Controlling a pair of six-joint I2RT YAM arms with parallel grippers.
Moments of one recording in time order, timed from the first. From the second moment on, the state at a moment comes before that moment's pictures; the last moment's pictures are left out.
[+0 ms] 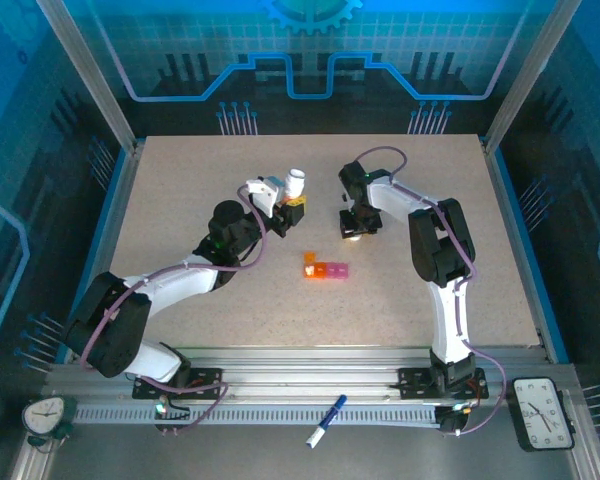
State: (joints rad) left arm -0.50 1.45 0.72 0.74 0.21 -0.07; right arm 0.39 2.17 1.65 -0.93 0.01 0.24
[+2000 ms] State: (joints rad) left arm -0.50 1.79 0.74 0.96 0.44 0.04; right arm 0.39 2.01 2.21 -1.44 -0.42 0.04
